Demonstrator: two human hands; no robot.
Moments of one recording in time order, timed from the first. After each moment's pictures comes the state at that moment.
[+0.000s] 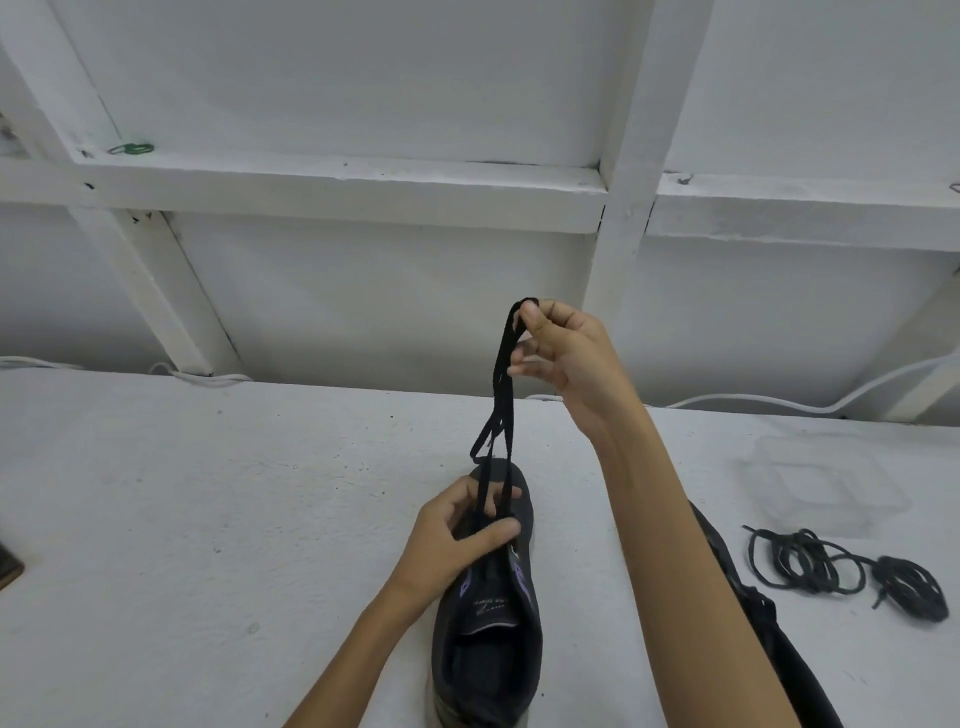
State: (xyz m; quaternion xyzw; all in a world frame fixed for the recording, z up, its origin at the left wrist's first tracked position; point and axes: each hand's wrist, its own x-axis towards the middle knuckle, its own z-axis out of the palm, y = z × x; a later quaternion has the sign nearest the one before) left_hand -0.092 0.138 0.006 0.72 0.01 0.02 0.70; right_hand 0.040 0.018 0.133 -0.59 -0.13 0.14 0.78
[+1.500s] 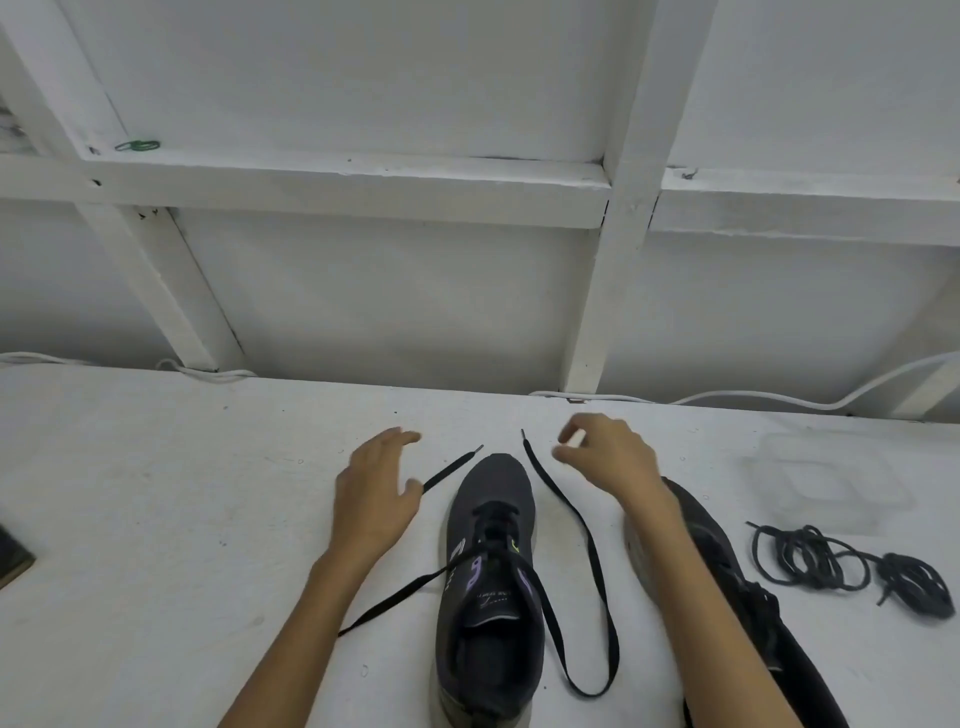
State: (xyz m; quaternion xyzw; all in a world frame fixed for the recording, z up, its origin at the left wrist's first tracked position) left_hand -0.071 0.207 -0.004 0.94 0.14 0.11 0.30; right_hand 0.033 -0.030 0.046 -0.97 -0.08 0.12 0.22
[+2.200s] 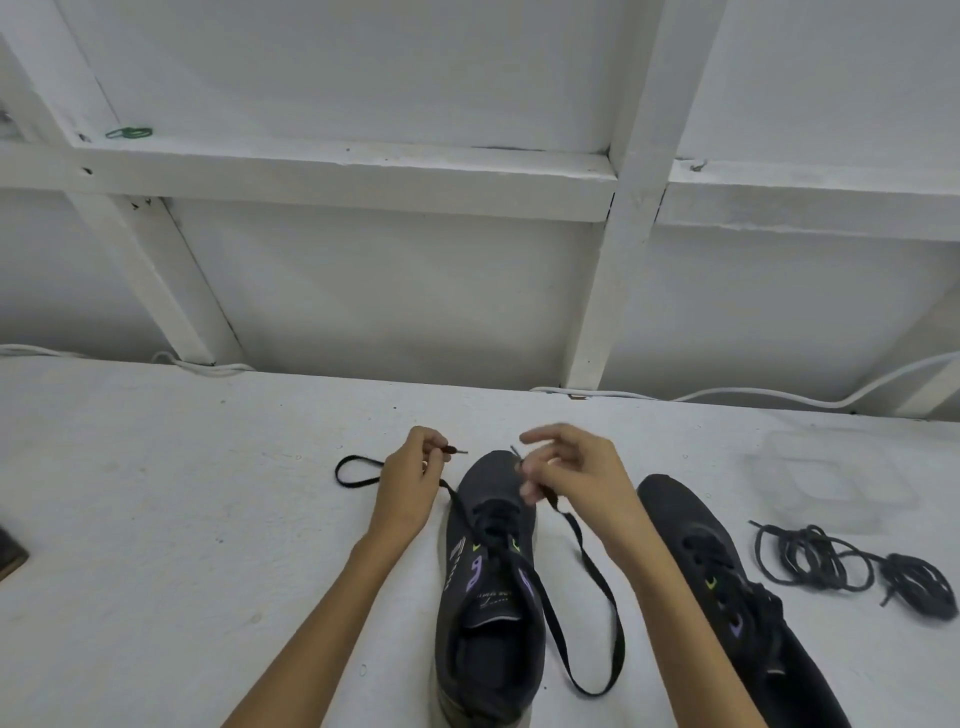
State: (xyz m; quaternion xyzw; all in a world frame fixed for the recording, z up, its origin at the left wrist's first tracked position) left_hand -0.033 0.189 -0.038 0.86 0.14 0.15 0.47; right_hand -0.017 -0.018 0.048 -0.73 -0.11 0.15 0.66
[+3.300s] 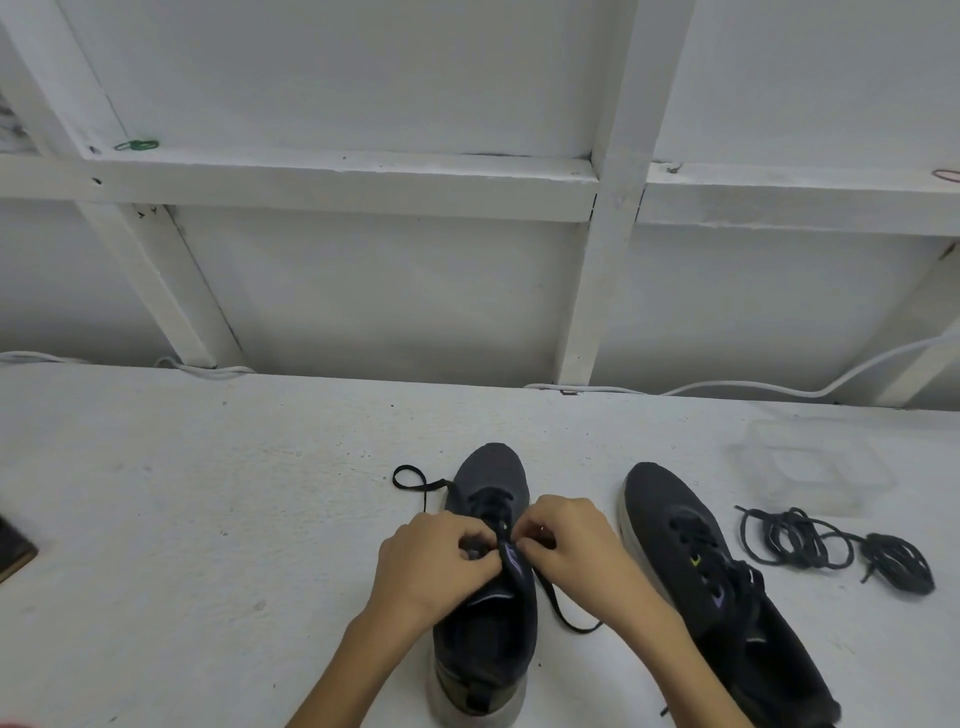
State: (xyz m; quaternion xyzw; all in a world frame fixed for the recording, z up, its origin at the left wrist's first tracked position) left_hand -0.126 0.130 0.028 0.95 0.10 -0.04 0.31; right_hand -0.067 -0.033 0.030 -0.91 -0.27 0.11 0.28
